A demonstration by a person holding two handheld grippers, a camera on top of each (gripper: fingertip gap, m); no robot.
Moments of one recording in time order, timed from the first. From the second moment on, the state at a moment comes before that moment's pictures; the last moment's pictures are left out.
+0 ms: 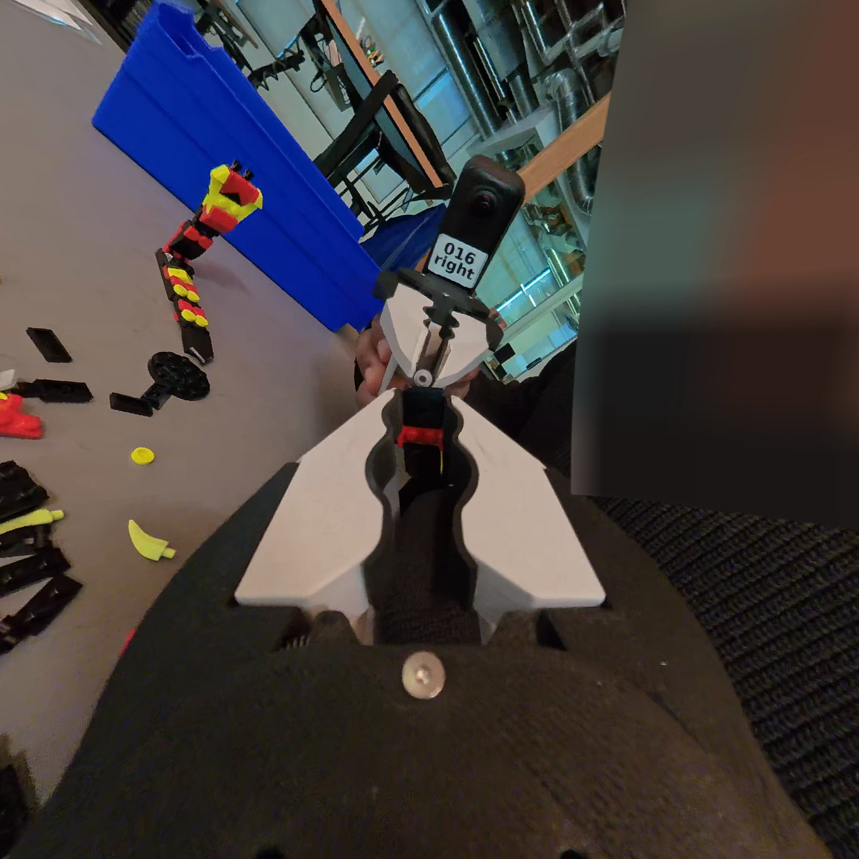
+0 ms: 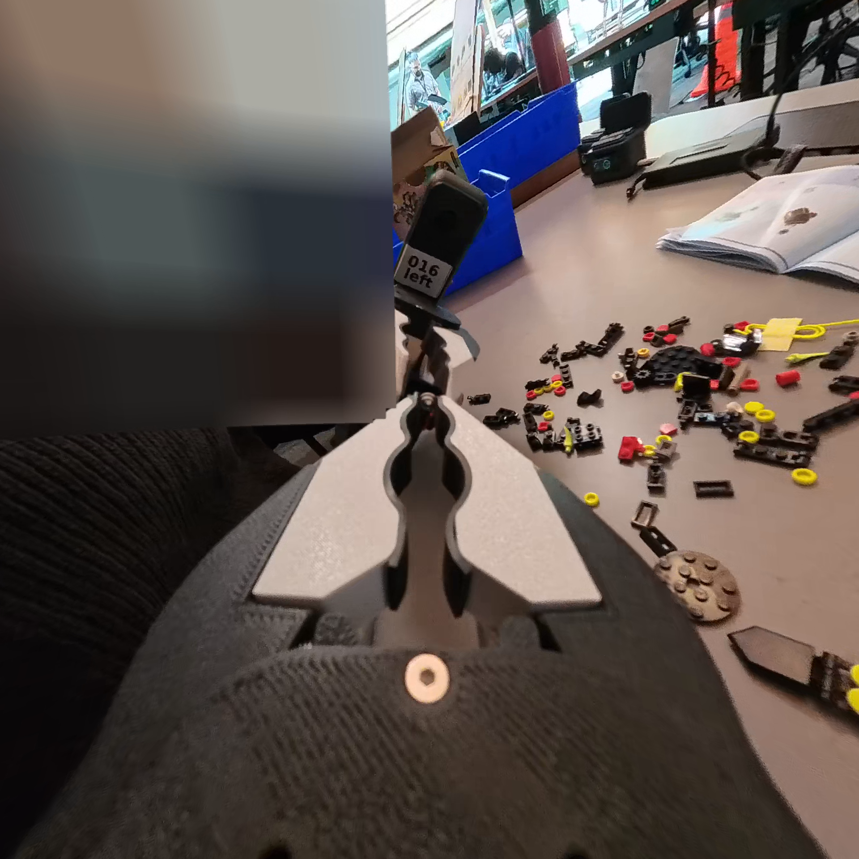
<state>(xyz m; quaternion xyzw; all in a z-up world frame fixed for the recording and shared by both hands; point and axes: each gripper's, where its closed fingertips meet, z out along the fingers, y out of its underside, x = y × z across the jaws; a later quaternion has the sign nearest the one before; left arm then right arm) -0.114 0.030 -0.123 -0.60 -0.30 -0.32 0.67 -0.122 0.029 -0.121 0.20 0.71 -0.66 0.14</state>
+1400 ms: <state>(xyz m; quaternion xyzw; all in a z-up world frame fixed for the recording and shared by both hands) -0.067 0.050 -0.192 -0.72 -0.31 -0.38 0.49 -0.076 0.033 -0.192 0.04 0.87 -0.48 0.11</state>
